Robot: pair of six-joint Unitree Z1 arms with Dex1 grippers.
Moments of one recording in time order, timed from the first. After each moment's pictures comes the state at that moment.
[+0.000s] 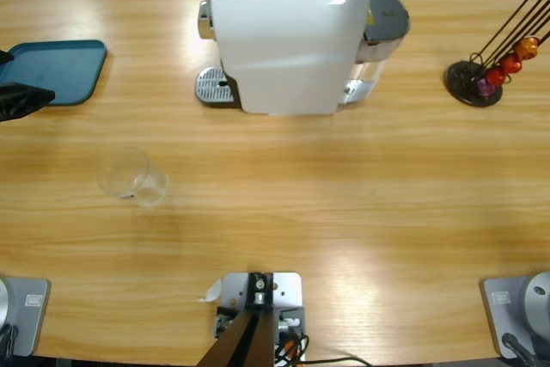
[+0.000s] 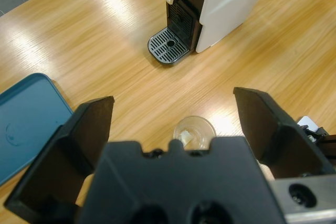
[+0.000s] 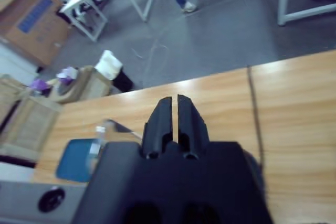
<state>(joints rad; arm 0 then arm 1) -0.68 1.01 -0.85 0.47 -0.01 -0.05 0.76 1.49 -1.30 0.19 -0.42 0.63</state>
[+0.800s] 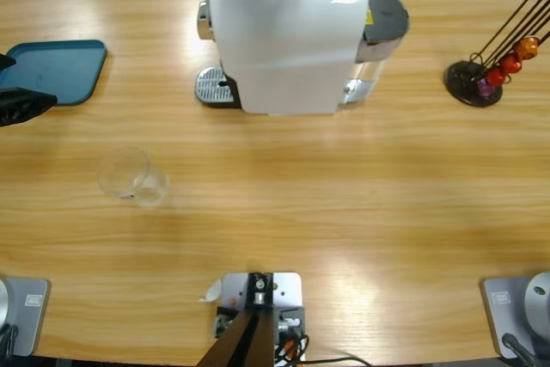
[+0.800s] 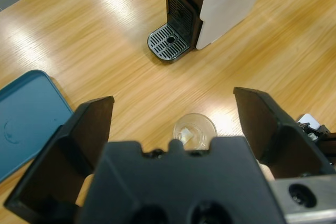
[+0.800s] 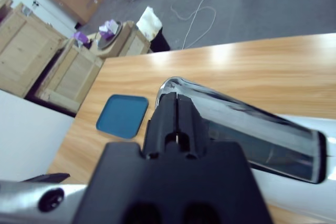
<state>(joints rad) -0.68 1.01 -0.84 0.47 -0.01 -0.05 0.99 1.73 -1.43 0.14 -0.35 0.69</state>
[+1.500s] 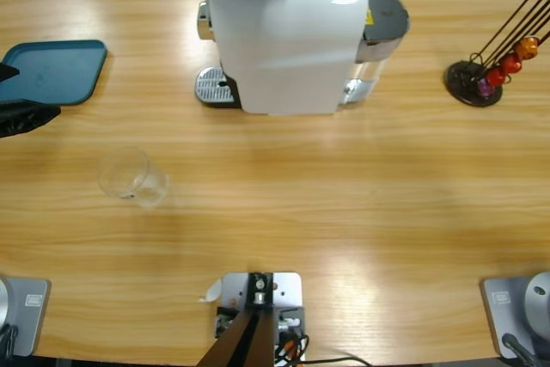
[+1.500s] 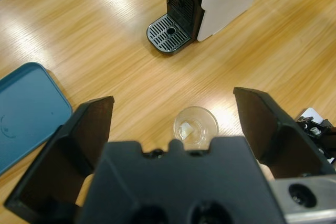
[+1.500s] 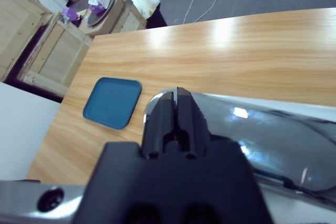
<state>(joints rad) -0.68 1.01 -0.82 0.48 -0.01 -0.05 0.97 1.86 -1.44 0.09 -0.29 0.69</state>
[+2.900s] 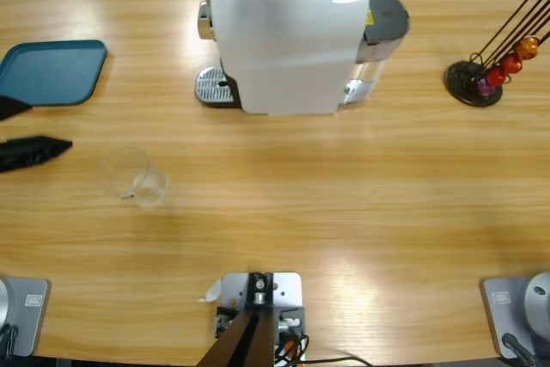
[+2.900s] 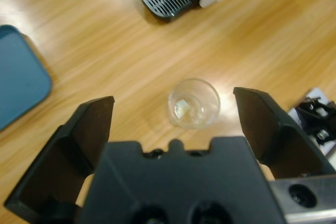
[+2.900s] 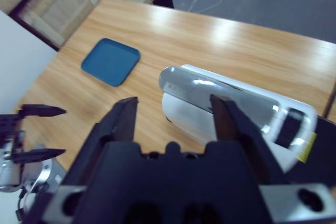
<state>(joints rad) -0.69 1.01 -0.74 0.50 -0.03 -0.09 0.96 1.54 -1.43 0.41 -0.19 0.42</state>
